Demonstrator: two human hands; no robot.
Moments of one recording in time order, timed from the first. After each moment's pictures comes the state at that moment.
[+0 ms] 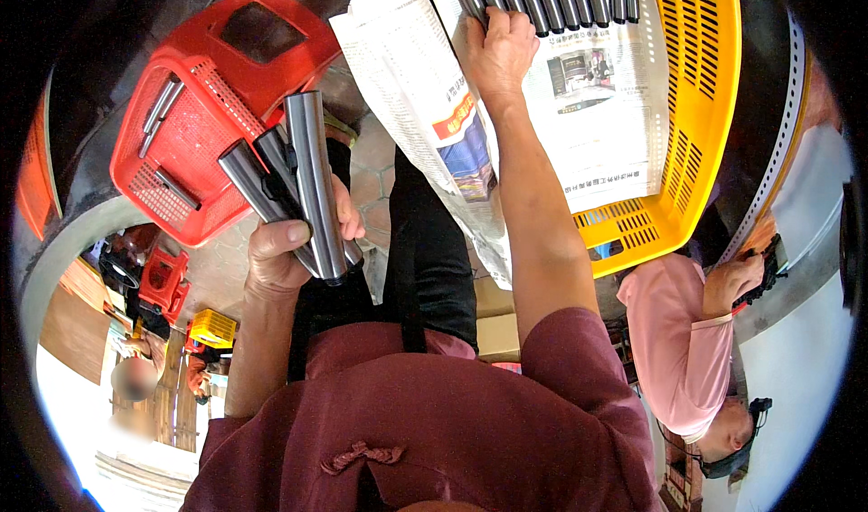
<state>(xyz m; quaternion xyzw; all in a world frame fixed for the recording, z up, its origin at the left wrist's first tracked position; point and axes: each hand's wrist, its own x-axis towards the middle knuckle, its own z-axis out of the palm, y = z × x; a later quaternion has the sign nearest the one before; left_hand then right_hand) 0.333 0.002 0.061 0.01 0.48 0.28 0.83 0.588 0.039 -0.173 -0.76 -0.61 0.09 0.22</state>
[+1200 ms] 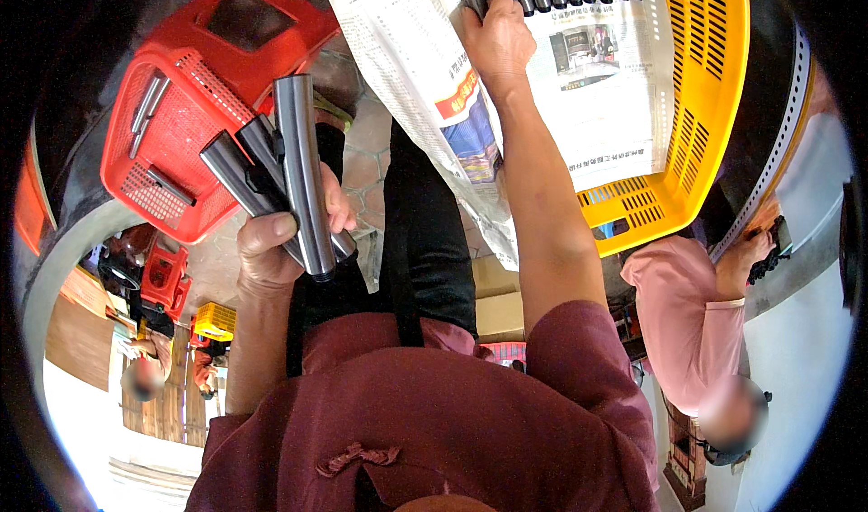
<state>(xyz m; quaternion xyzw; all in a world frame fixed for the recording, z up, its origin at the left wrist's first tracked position) 0.324 0.004 0.060 0.01 0.47 0.28 0.83 0.584 0.029 -0.159 -0.81 -0.56 0.18 0.08</state>
